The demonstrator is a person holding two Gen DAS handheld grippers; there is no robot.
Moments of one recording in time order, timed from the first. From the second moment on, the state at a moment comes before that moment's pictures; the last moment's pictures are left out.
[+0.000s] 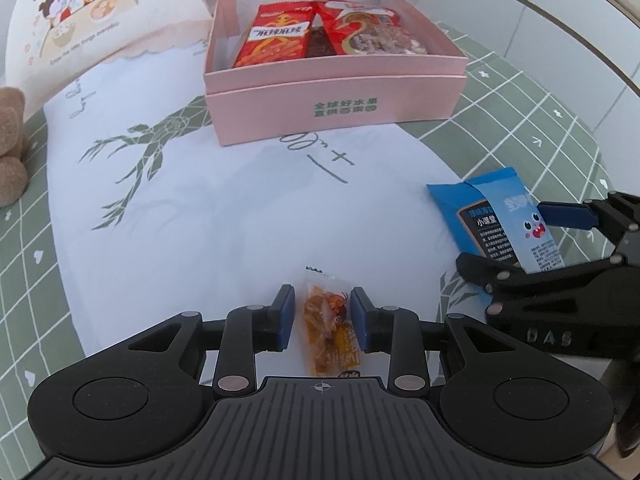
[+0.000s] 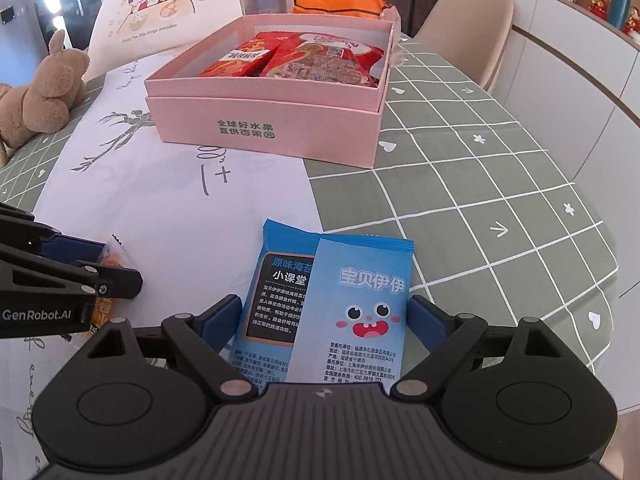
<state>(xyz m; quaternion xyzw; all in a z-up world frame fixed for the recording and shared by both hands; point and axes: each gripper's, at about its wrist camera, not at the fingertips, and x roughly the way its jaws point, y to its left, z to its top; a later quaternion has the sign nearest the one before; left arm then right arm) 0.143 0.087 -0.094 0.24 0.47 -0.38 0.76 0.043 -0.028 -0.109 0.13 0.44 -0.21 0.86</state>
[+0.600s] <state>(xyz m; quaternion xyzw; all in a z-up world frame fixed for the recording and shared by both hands) 0.151 0.069 -0.061 0.16 0.44 -0.46 0.76 0.008 -0.053 -0.049 0.13 0.45 -0.28 0.84</state>
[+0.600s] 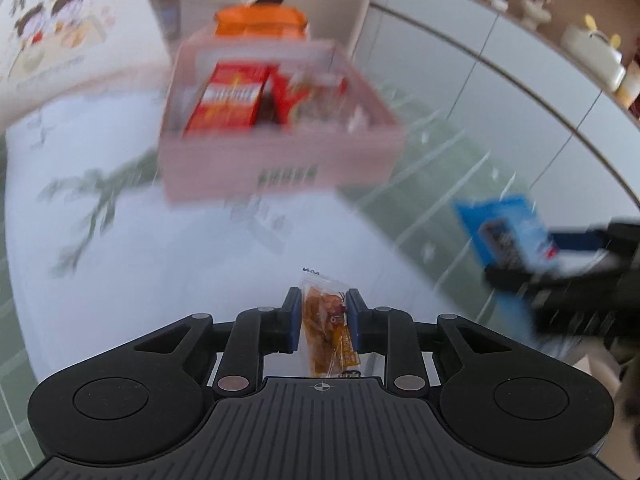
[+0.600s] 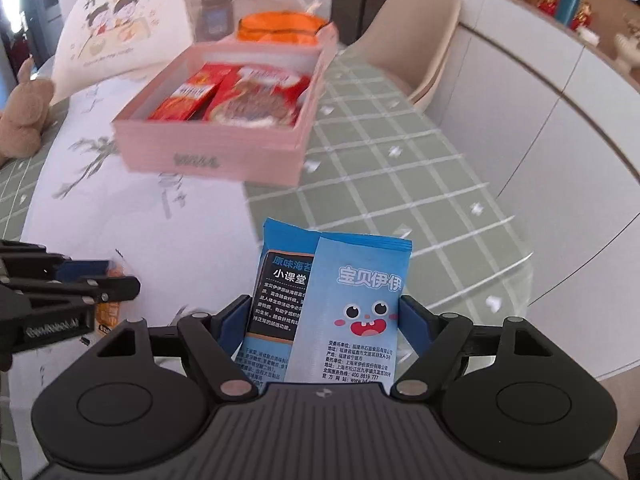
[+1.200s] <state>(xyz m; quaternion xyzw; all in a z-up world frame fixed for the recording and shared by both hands) 0.274 -0.081 -0.064 0.20 0.41 -0.35 0.82 0.053 -0.116 -0.091 0.12 0.47 -0.16 0.86</state>
